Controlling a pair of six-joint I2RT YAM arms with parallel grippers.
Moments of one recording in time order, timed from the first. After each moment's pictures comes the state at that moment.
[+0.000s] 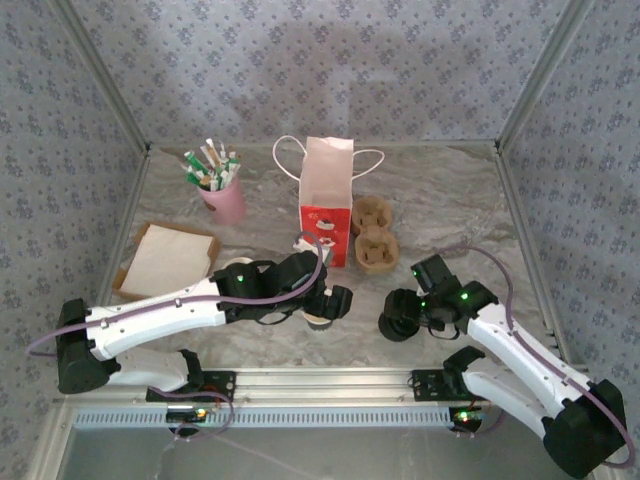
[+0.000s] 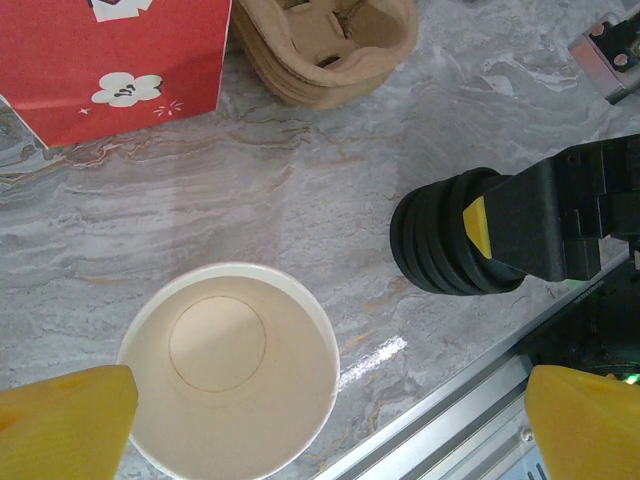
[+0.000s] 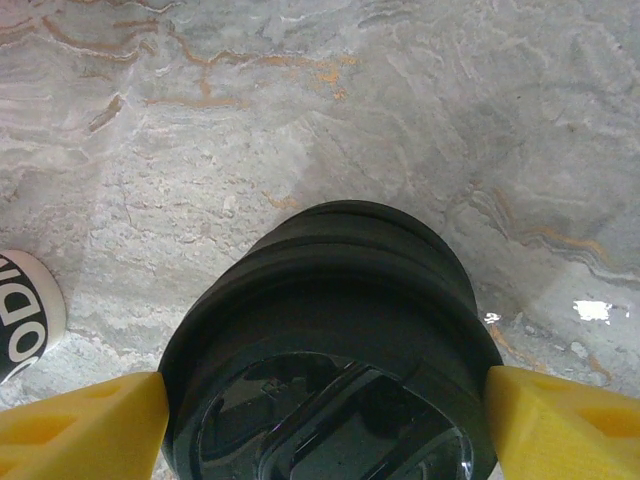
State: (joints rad) left arm -1.22 1.25 1.11 -0.72 -0.18 -0.77; right arm 0.53 0.85 0.55 -0.87 -0.12 0.72
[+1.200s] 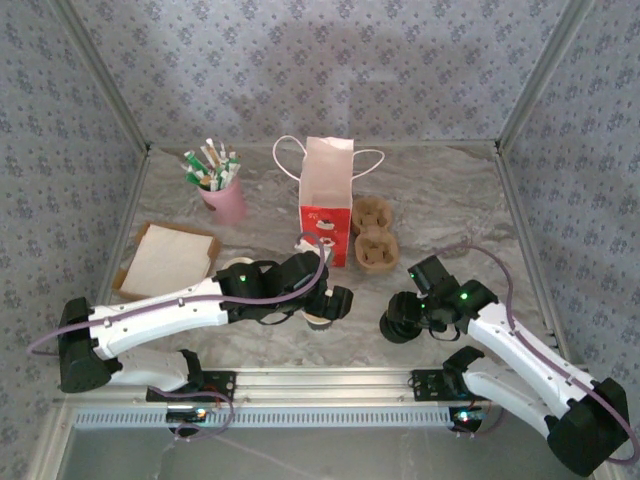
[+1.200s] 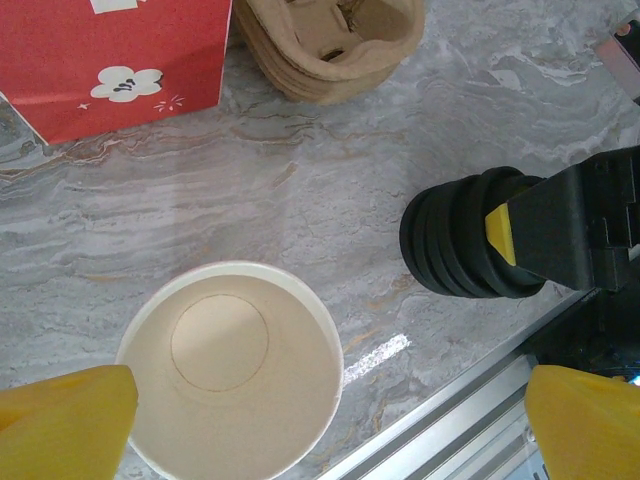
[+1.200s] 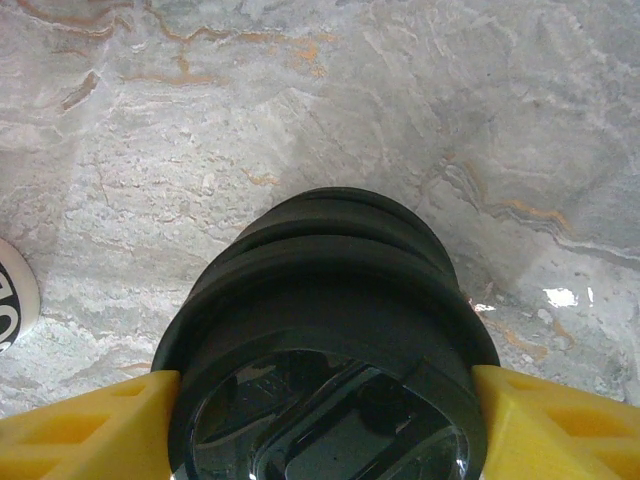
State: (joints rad) left arm -1.22 1.26 1.11 -0.72 -0.18 -0.77; right arm 0.57 0.84 0.59 -0.95 -0.07 0.74
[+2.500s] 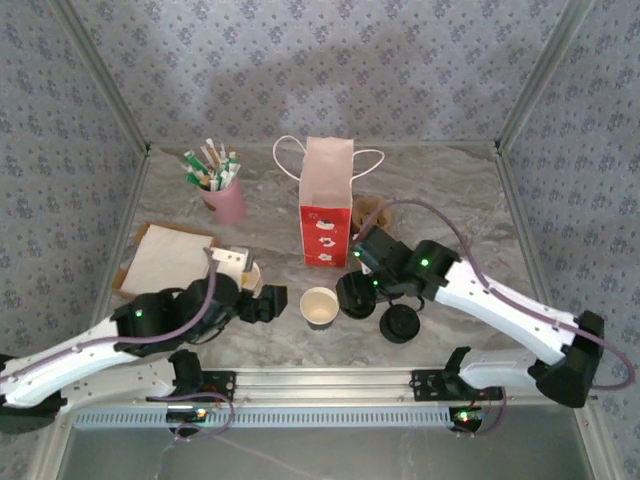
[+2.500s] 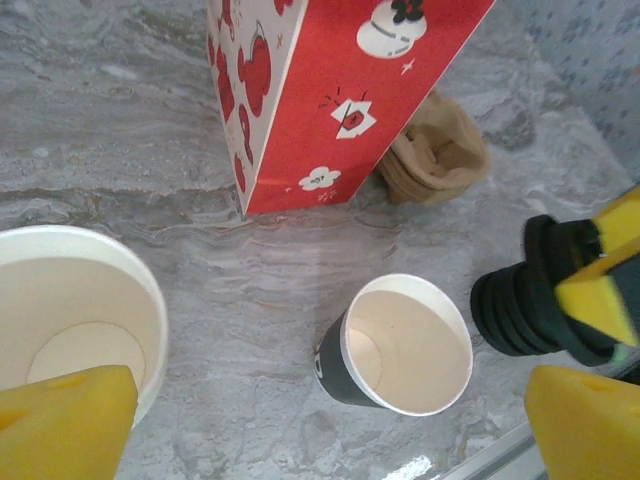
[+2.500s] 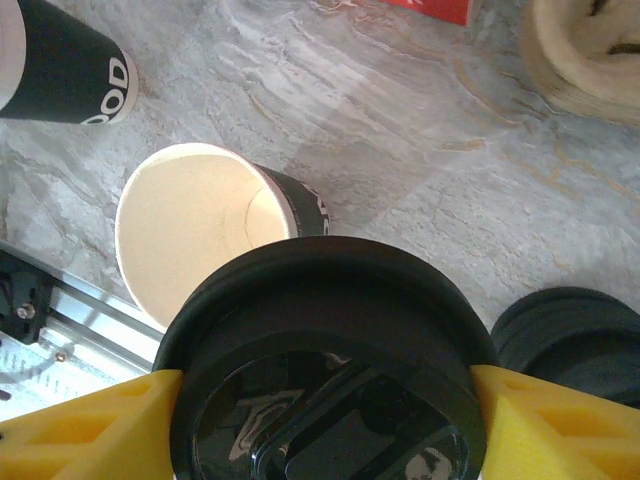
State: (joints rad) left arm -1.22 0.67 0.88 -0.84 -0.44 -0.75; right arm 0.95 1.23 1.16 -1.05 -0.04 0.63
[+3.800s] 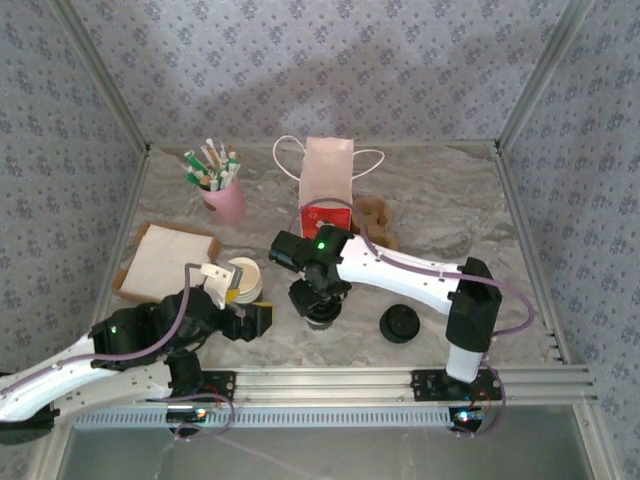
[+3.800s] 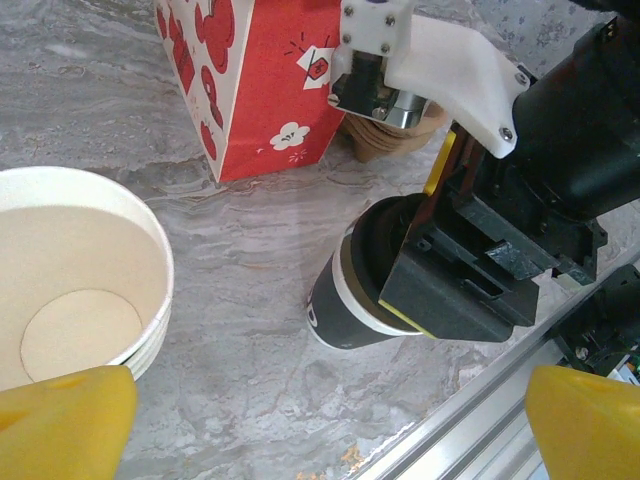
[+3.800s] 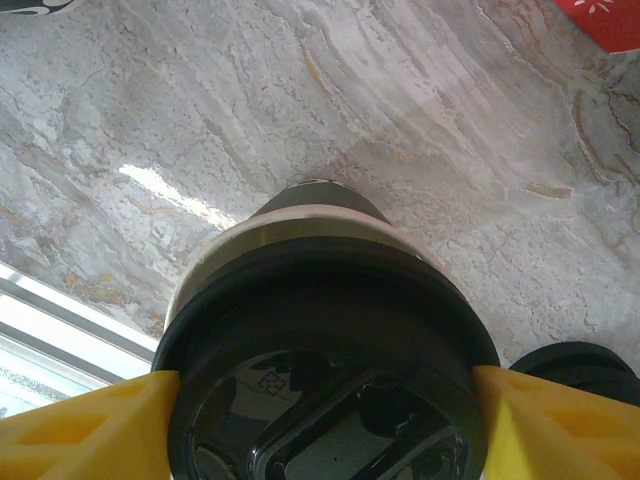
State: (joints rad) left arm -1.22 0.50 0.78 -0.87 -0.33 -0.66; right arm 1.12 1.78 1.61 -1.27 0.06 0.53
